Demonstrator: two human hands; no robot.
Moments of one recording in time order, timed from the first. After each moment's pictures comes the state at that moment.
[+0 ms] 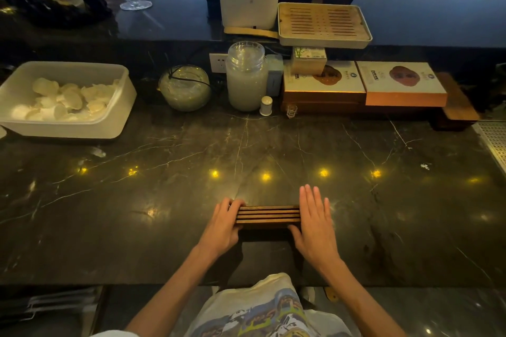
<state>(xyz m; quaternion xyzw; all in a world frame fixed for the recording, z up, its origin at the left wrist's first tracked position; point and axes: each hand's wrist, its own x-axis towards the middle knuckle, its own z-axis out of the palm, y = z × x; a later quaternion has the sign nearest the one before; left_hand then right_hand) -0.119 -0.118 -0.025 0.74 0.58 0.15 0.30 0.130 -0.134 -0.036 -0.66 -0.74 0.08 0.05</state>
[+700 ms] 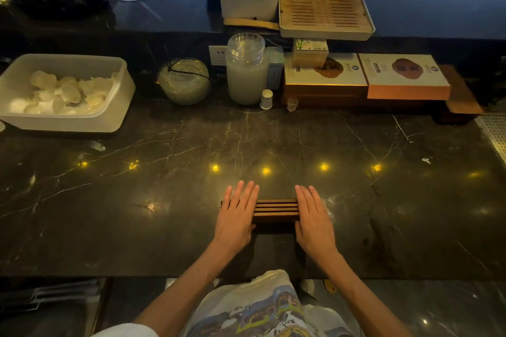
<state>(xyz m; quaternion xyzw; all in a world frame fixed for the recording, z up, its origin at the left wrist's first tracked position) -0.084 -0.120 -0.028 0.81 0.57 -0.03 0.09 0.130 -0.136 -0.037 -0.66 -0.74 0.10 0.08</state>
